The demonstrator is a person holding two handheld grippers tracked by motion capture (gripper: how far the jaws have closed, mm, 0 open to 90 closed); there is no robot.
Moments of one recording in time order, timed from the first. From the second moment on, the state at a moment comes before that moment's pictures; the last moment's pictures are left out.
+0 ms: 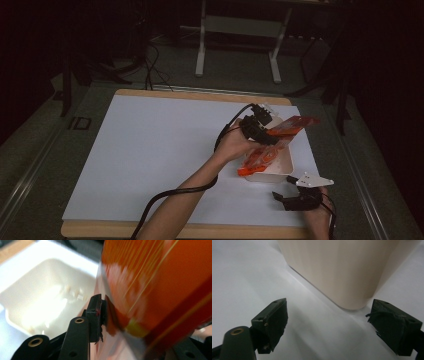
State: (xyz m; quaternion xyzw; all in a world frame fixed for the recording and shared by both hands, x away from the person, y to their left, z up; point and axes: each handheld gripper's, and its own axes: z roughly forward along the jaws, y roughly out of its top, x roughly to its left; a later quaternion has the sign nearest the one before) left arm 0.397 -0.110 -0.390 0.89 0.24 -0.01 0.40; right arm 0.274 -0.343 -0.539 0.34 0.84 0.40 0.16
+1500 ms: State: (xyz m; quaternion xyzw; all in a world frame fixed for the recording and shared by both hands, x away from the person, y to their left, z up) left arm 0.360 -0.101 -0.445 0.81 0.27 0.06 0.52; right arm 0.274 -0.341 -0.540 0.34 0.84 0.39 0.17
